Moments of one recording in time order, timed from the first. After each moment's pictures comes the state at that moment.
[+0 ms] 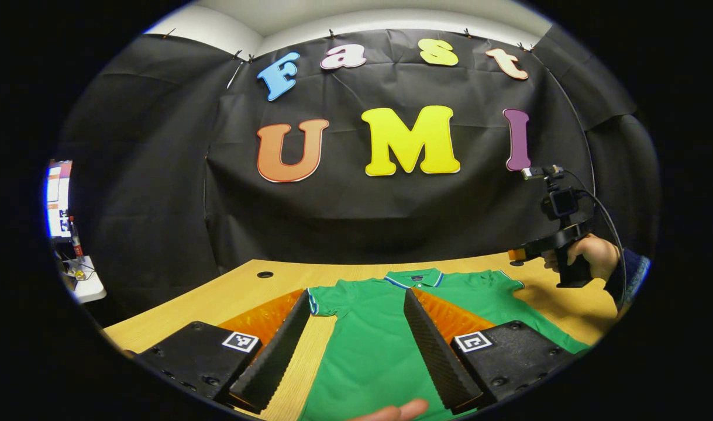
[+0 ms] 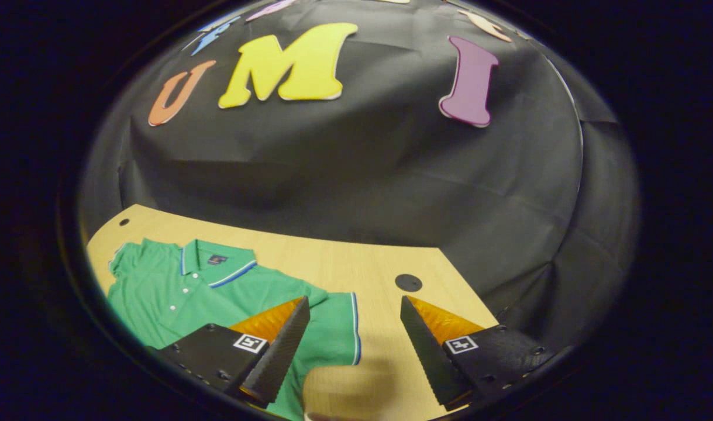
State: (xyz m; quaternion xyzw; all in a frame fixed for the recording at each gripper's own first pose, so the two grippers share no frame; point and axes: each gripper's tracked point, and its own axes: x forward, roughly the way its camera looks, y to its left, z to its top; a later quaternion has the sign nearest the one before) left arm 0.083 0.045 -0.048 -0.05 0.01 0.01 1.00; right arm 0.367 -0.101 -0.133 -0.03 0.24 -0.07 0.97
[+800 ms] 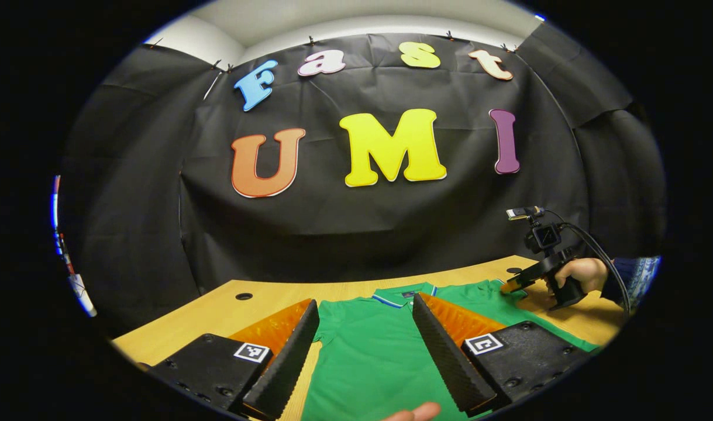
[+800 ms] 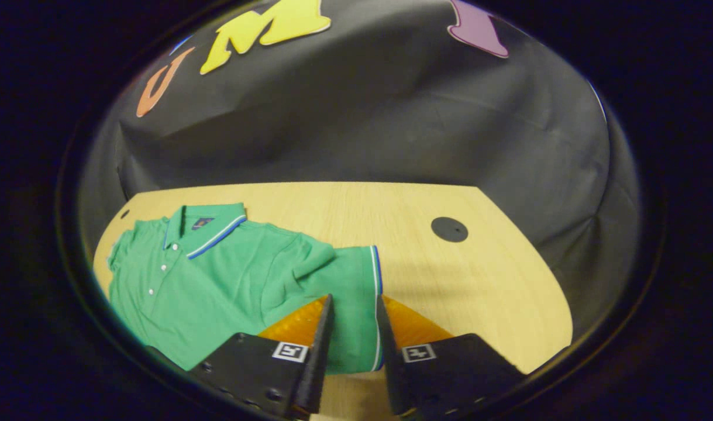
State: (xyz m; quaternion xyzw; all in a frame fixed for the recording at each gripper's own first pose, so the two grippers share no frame) left arm 0.137 0.027 -0.044 -0.05 -0.01 -0.03 1.00; right arm 0.386 -0.088 -0.221 0.03 0.33 -0.02 0.94
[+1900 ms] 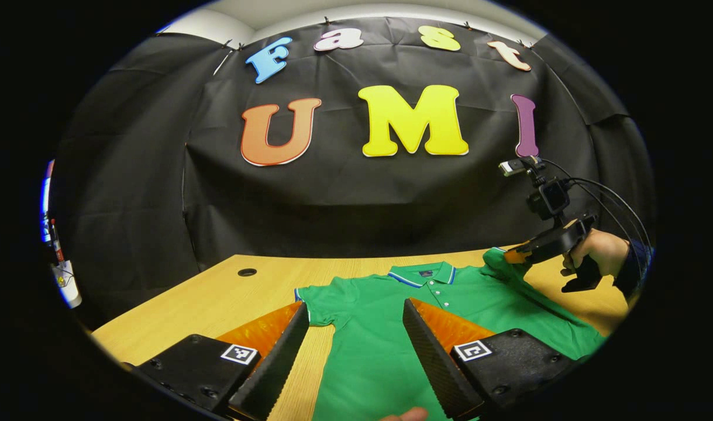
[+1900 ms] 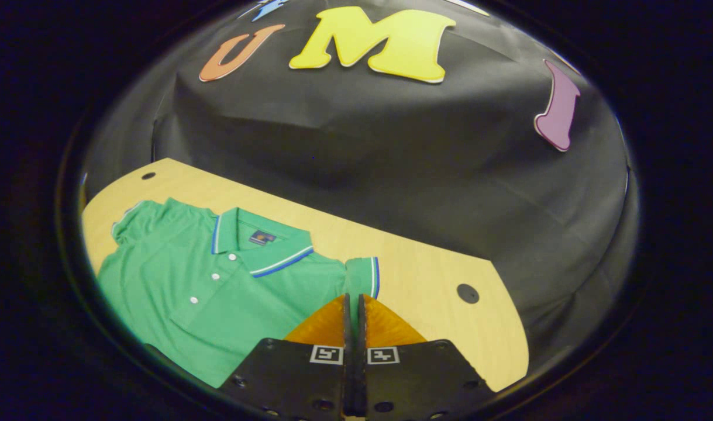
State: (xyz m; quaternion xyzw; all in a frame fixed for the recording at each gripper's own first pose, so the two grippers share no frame) left arm 0.162 0.055 -0.097 -0.07 0.06 -0.01 1.00; right arm 0.377 0.027 -0.148 -0.11 0.27 0.04 0.96
